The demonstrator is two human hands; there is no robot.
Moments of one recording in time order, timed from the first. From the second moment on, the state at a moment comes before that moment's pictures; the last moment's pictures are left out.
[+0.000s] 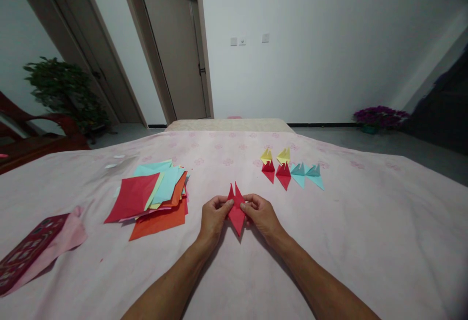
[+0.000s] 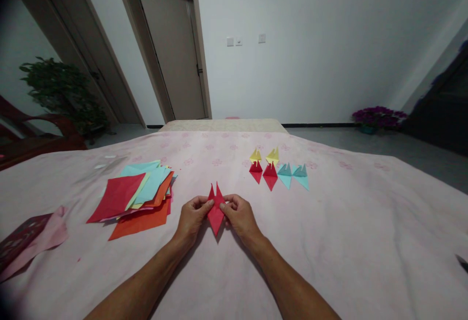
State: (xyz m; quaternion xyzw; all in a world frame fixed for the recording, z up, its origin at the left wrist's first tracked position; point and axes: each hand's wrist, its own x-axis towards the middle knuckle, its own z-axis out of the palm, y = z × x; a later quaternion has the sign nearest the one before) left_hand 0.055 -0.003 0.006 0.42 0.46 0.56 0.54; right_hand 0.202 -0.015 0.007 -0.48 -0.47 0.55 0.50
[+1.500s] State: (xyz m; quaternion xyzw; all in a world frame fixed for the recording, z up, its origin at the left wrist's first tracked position) left_hand 0.035 -0.004 -0.006 0.90 0.43 0.09 0.04; right_hand 0.209 -0.020 0.010 -0.63 -0.77 0.00 0.10
